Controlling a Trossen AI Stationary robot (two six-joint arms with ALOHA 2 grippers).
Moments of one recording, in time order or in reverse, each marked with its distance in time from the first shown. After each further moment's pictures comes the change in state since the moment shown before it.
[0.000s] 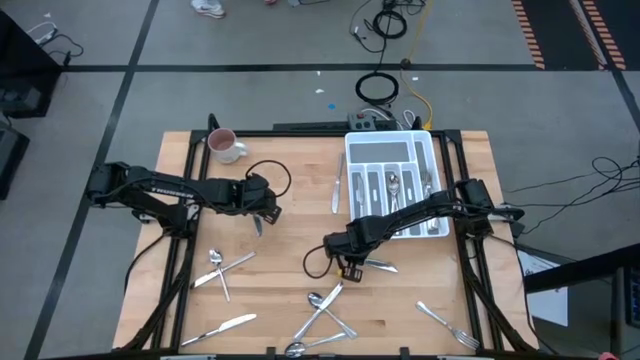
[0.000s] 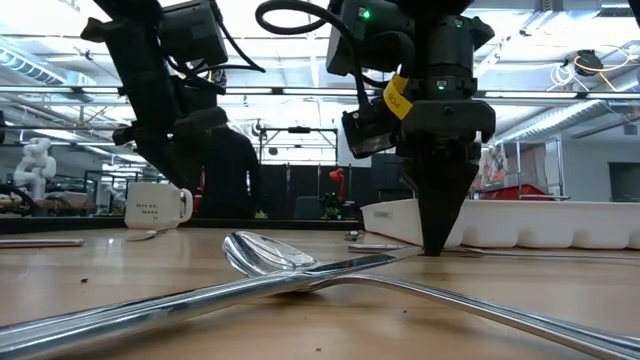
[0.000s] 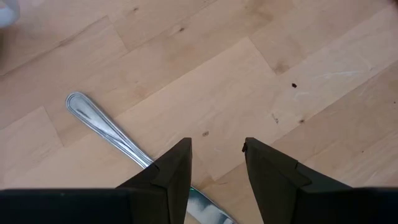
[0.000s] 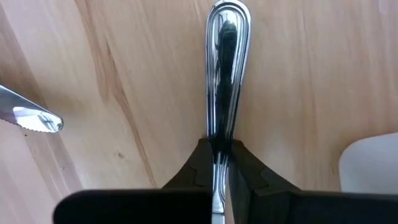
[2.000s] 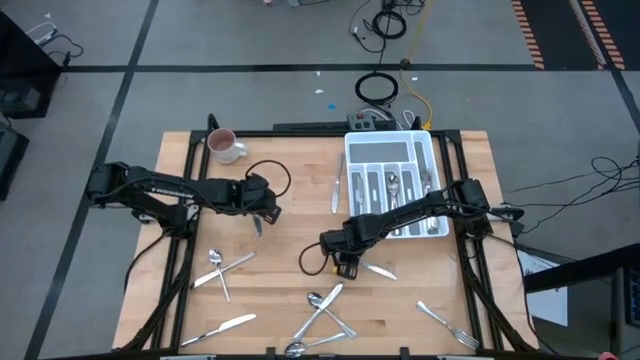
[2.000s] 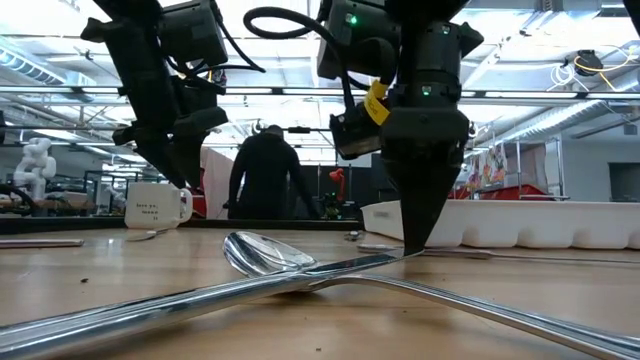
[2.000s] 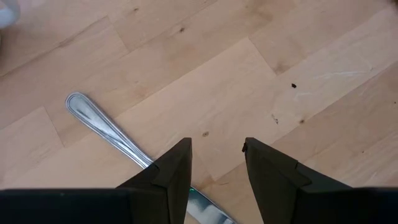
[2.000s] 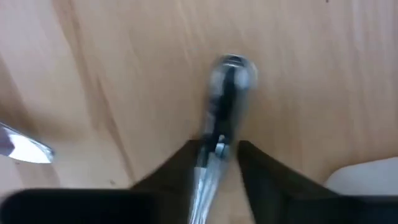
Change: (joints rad) left arm 0.000 0.000 0.000 0.001 -0.001 0.000; right arm -0.016 0.058 0.020 0.015 0.012 -0.012
